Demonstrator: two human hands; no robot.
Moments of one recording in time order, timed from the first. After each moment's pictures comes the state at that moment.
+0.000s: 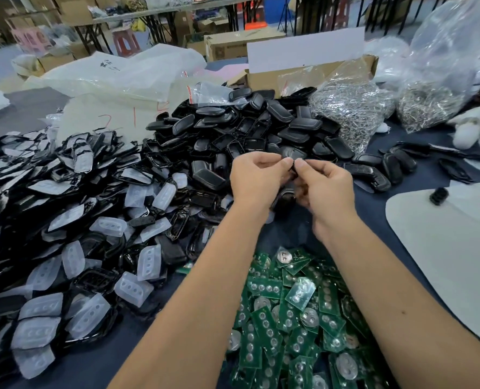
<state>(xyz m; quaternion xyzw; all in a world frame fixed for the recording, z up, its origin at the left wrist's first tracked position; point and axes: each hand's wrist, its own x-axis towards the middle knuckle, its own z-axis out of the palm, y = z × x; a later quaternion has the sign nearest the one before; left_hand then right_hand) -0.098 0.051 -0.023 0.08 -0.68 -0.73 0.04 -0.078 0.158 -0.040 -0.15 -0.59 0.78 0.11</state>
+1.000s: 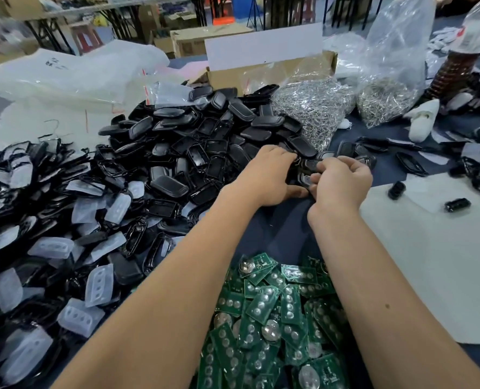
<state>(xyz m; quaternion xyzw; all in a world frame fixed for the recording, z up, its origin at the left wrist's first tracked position) -0.147 0.105 -0.024 -0.32 -0.94 -0.12 -0.01 -0.085 0.208 -0.021 -0.35 -0.44 0.78 0.27</state>
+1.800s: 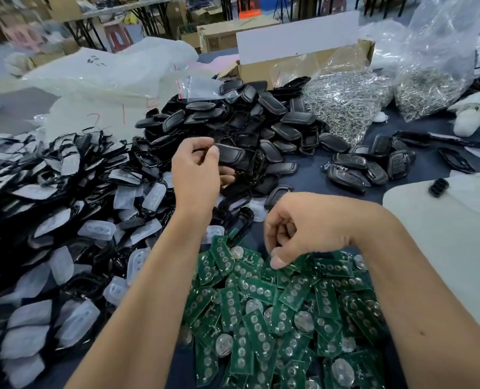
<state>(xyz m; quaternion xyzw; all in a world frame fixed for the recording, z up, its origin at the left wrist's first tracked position) -0.099 -0.011 -0.018 0.07 -0.72 -0.68 0.17 -0.053 0.187 -0.003 0.27 -0.86 0.31 -0.29</state>
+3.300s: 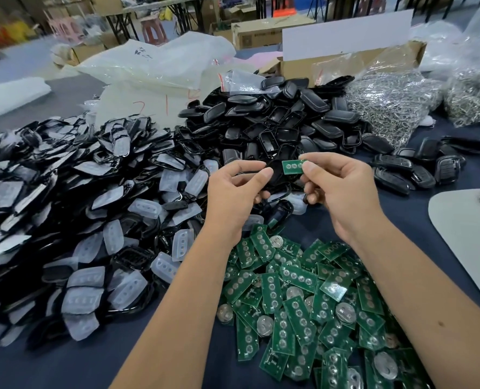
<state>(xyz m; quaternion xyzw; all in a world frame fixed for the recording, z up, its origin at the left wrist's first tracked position) -0.052 -0.034 -0.033 0.05 -0.67 -0.74 0.07 -0.065 0.140 -0.039 0.00 -0.63 0.78 0.07</state>
